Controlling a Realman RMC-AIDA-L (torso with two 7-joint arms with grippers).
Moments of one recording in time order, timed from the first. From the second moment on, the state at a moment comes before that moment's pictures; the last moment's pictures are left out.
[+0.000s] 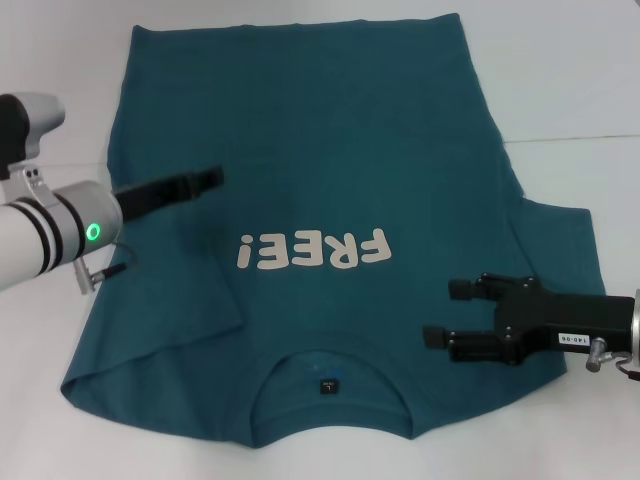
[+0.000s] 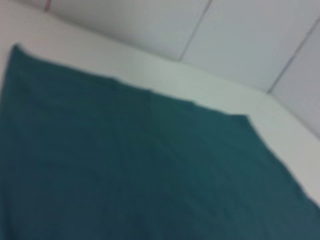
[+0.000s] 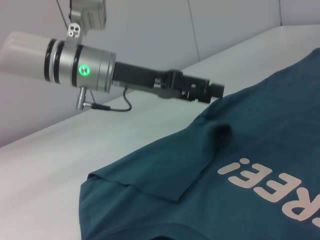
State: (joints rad) left arm -0.75 -2.17 0.86 0.58 1.91 0.64 -1.99; right arm 0.43 2.08 -0.83 -0.74 -1.93 -1.43 1.45
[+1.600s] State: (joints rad) left arm -0.46 -2.16 0.86 0.81 1.88 1.35 -1.48; right arm 0.52 1.95 -0.41 -1.07 -2.55 -1.53 2.57
